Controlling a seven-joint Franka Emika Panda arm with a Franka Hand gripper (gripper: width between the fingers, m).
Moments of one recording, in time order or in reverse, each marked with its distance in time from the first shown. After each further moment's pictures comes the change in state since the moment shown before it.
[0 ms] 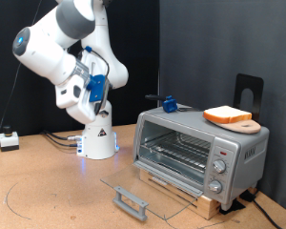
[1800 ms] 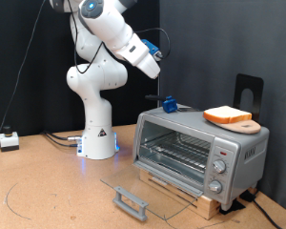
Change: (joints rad) arm 0.086 -0.435 0.309 -0.234 0.073 0.061 -0.307
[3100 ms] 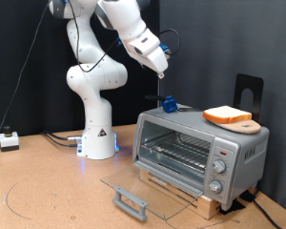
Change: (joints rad) arm 0.008 -0.077 0.114 -0.041 -0.071 0.012 0.098
